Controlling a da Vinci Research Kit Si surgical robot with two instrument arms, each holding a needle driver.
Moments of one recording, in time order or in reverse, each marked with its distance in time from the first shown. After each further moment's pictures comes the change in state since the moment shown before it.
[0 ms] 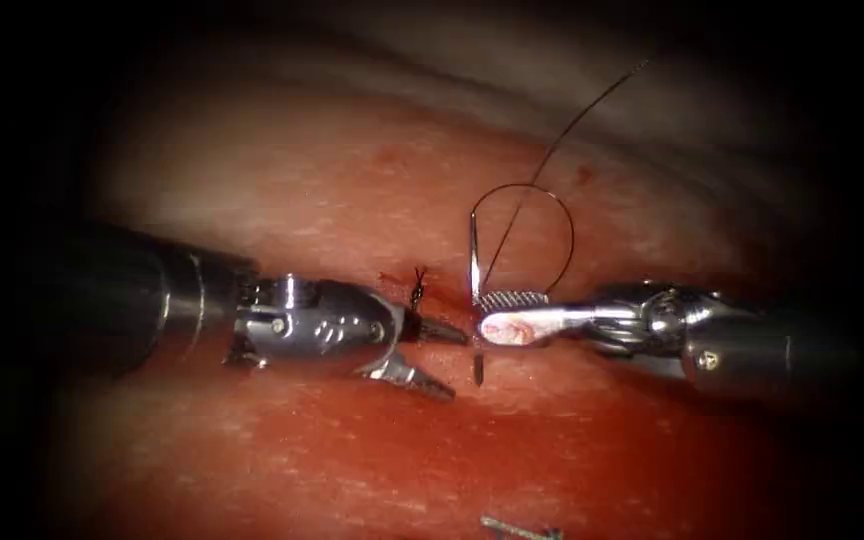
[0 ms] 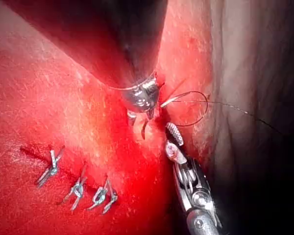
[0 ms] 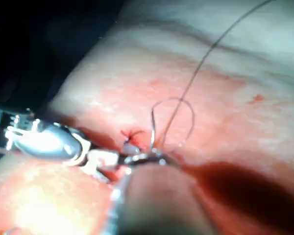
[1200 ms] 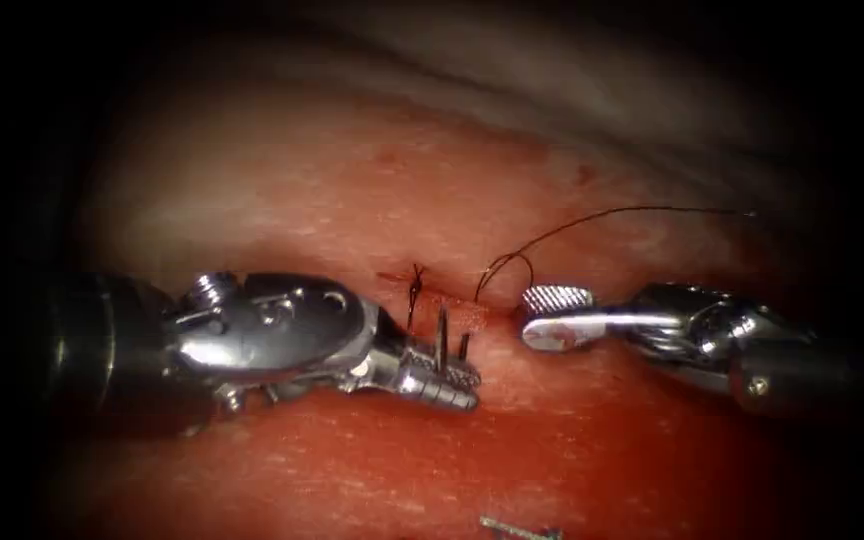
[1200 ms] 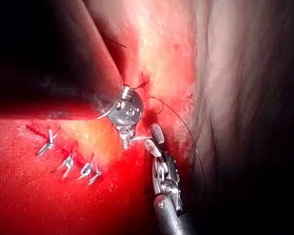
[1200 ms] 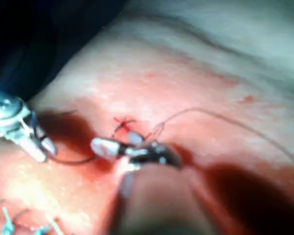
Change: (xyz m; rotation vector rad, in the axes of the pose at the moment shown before) right arm 0.000 0.001 -0.002 -0.003 0.002 -0.155; left arm 0.008 0.001 -0.009 -0.367 0.485 -0.592
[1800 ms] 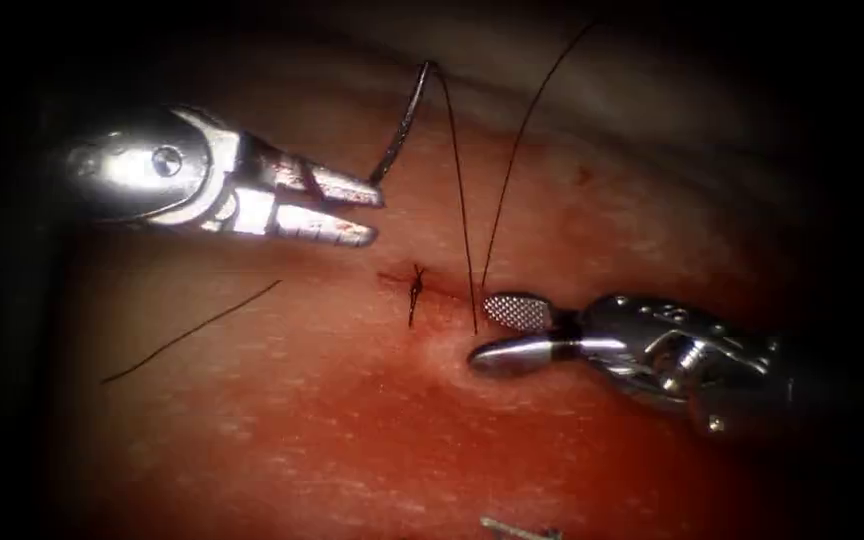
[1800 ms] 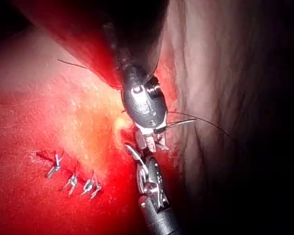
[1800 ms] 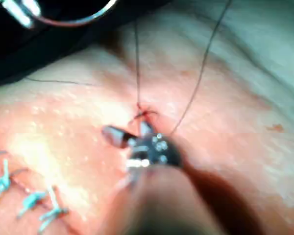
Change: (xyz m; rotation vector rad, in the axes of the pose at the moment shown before) right arm -0.001 -0.002 0.004 -0.074 -0.054 -0.372; left arm 0.009 0.004 -0.008 0.402 -0.090 0.779
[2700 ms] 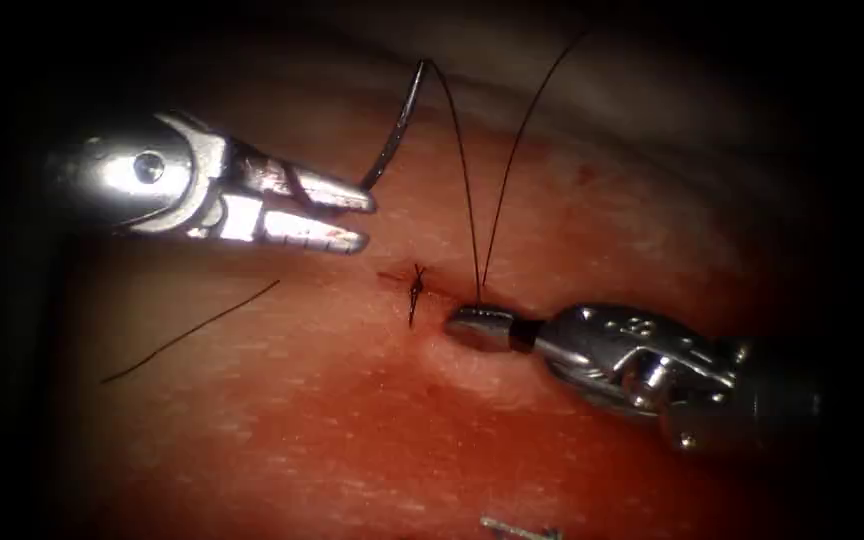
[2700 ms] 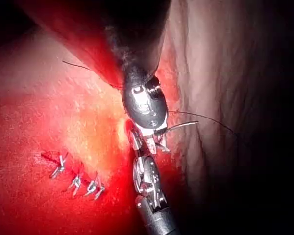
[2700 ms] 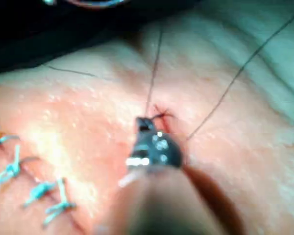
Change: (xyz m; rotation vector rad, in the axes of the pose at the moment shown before) right arm -0.002 -0.002 0.001 -0.055 -0.120 -0.058; left arm 0.000 0.001 0.000 -0.016 0.012 0.007
